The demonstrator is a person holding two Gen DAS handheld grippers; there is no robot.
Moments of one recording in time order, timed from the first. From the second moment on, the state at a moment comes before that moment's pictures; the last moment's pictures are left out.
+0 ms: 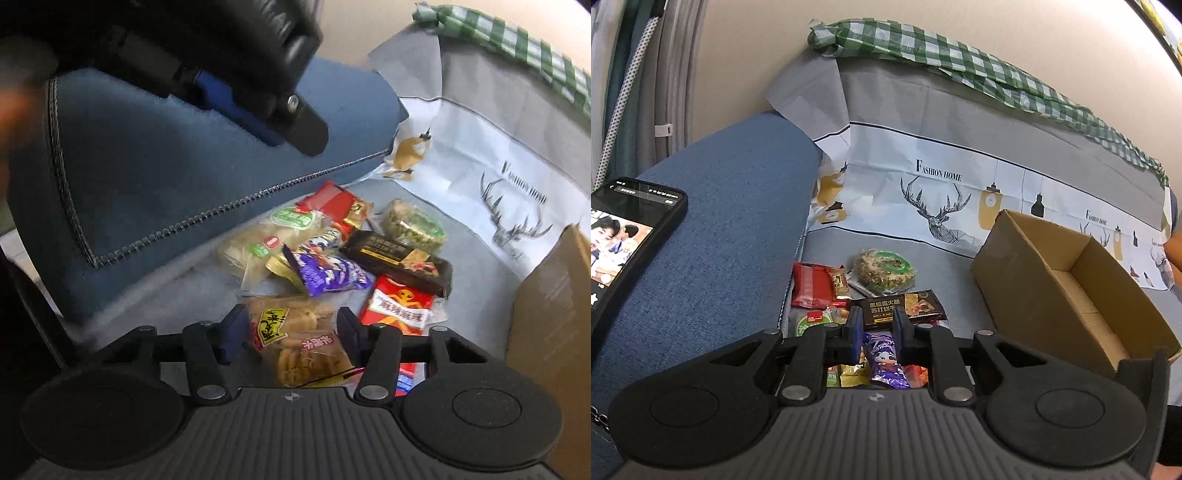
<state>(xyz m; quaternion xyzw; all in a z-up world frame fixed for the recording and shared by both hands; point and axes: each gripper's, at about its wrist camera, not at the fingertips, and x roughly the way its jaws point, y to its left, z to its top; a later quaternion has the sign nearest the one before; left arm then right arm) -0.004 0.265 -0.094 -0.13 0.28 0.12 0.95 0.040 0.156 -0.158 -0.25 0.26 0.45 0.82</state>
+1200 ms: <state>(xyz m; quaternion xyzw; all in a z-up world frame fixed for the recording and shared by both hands) 0.106 0.254 -0.183 -0.13 0.50 0.12 0.85 0.057 0.083 -0.164 -0.12 0.41 0.40 0.81</state>
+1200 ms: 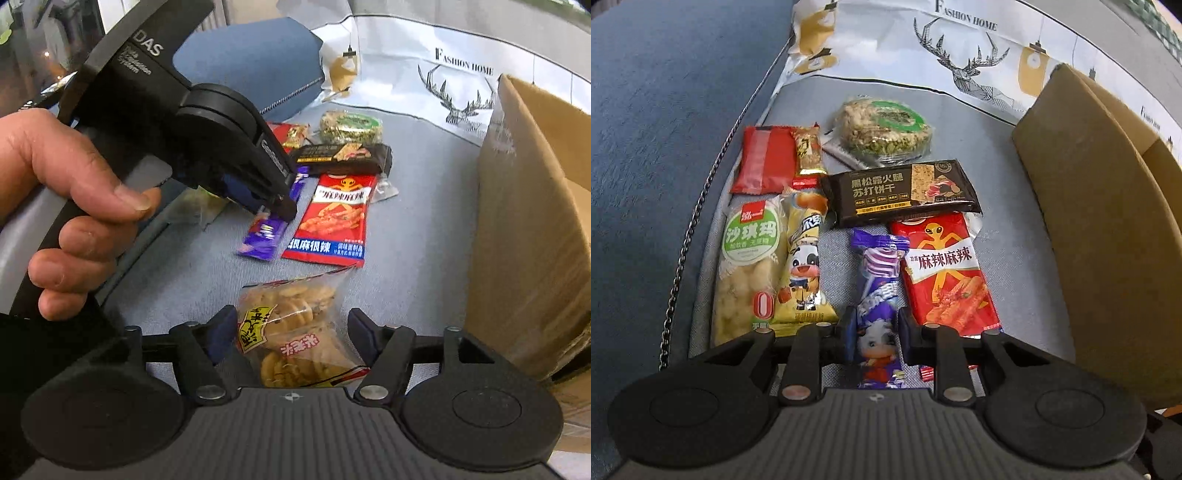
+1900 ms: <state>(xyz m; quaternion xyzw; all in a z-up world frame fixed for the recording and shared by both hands) 0.067 0.229 -0.160 -0.07 0.55 0.05 0.83 0.053 0.082 -0.160 -0.14 0.40 0.40 0.81</state>
